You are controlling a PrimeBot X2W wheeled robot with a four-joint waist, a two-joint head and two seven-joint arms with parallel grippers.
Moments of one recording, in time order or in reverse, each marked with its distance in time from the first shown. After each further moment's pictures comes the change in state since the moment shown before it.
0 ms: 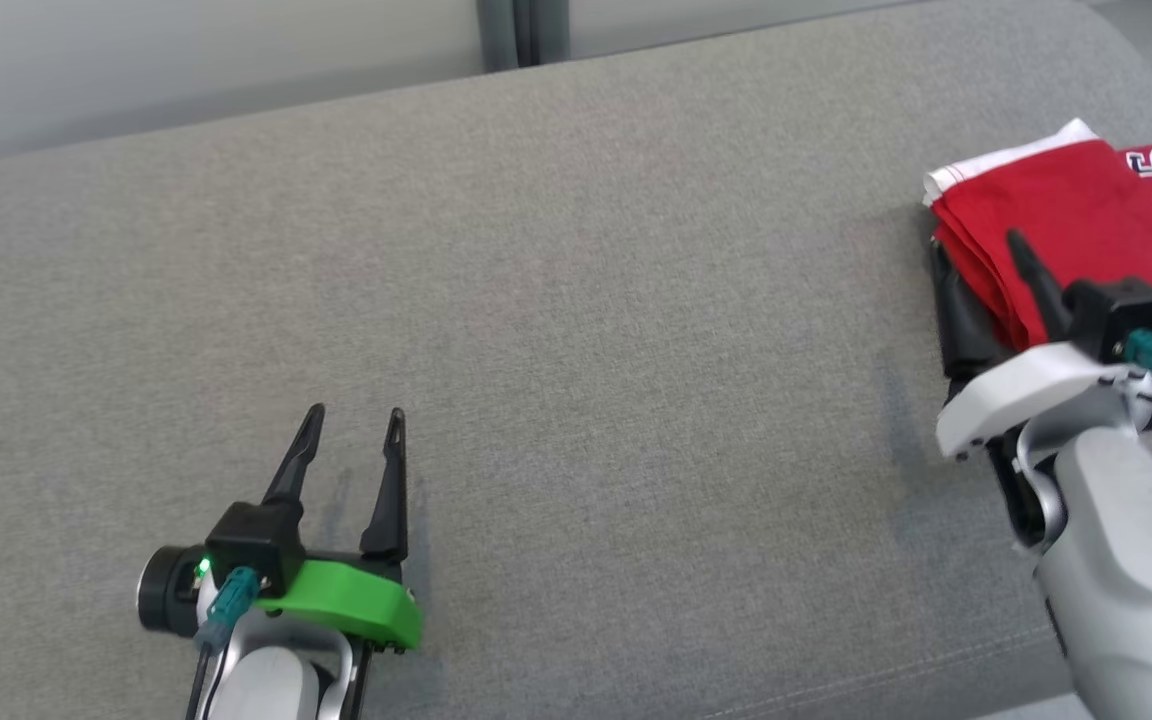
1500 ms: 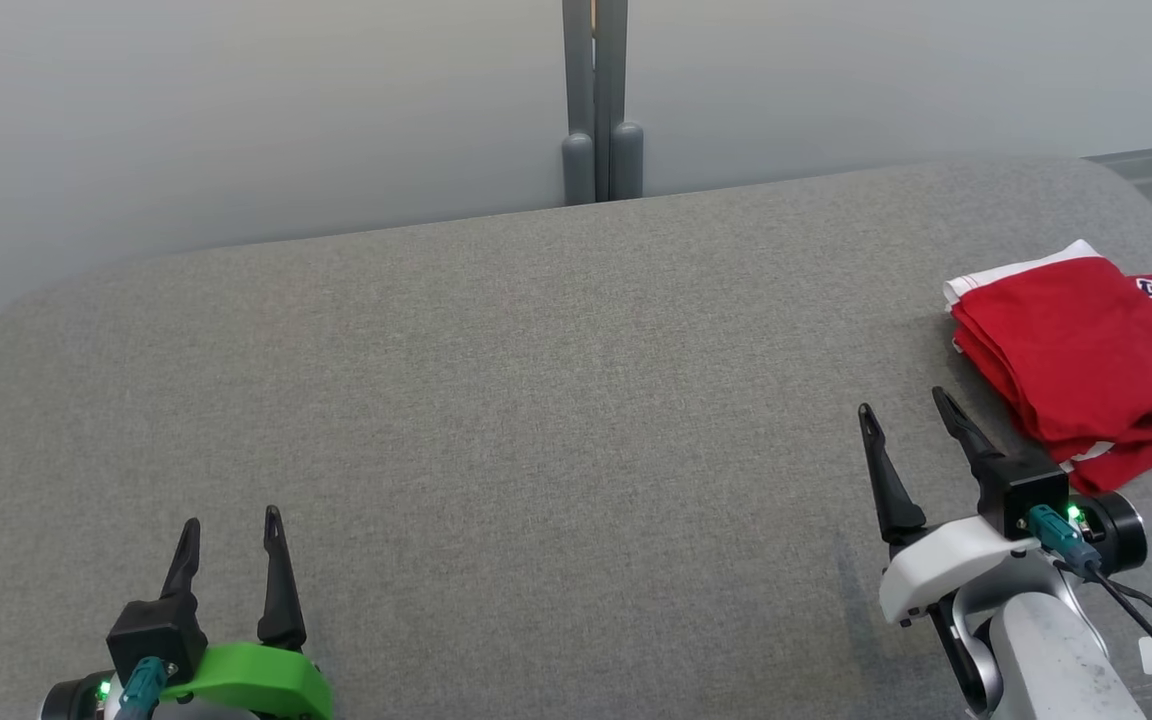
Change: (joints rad) left arm 0.143 0.000 0.203 0.031 0.022 0.058 0.000; right arm 0.328 0.157 -0.067 -0.210 -0.260 0.000 0.000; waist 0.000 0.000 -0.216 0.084
